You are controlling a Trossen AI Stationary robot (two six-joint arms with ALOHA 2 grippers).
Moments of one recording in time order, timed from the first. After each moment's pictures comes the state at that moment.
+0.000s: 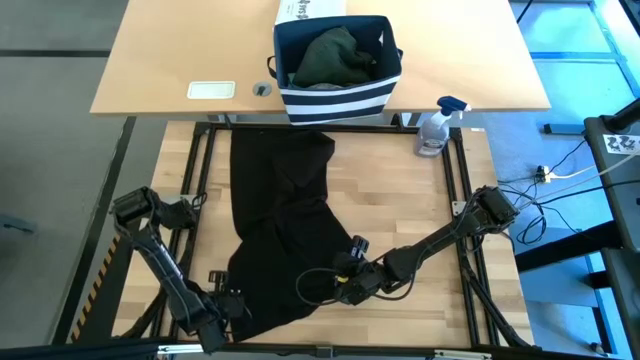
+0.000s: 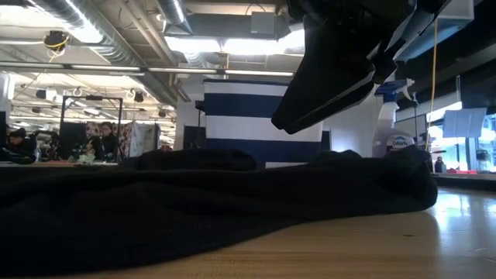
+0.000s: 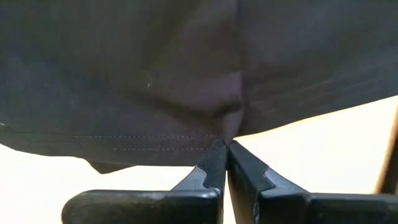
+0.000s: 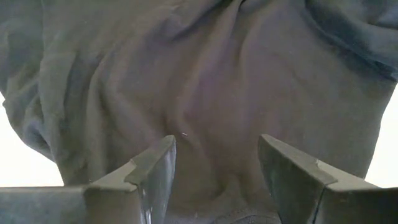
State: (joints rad) left arm -1.01 1.81 1.15 -0.92 -0.10 -1.03; right arm 0.53 1.90 1.23 -0.31 0.54 0.67
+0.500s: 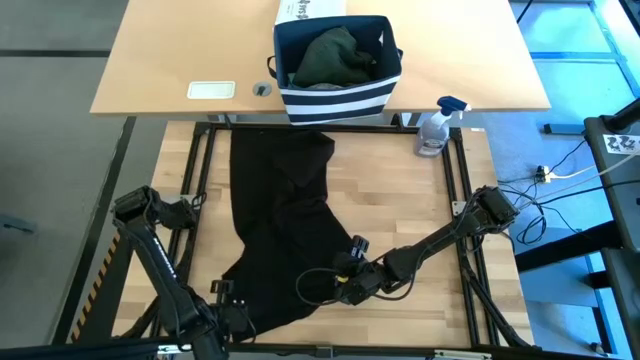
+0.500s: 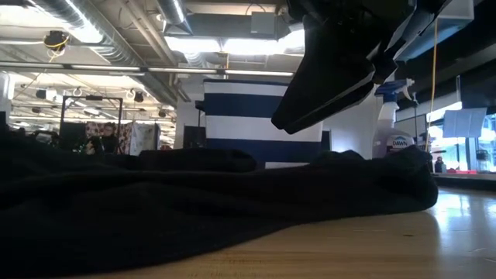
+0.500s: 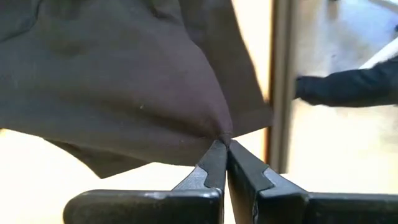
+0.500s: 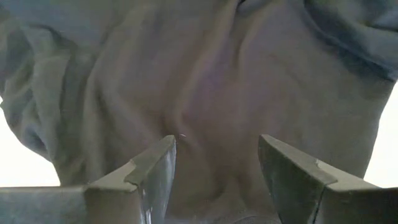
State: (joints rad) left arm -0.99 1.81 1.51 -1.13 -0.14 -1.01; right arm 0.53 1.90 1.23 -0.31 0.54 0.67
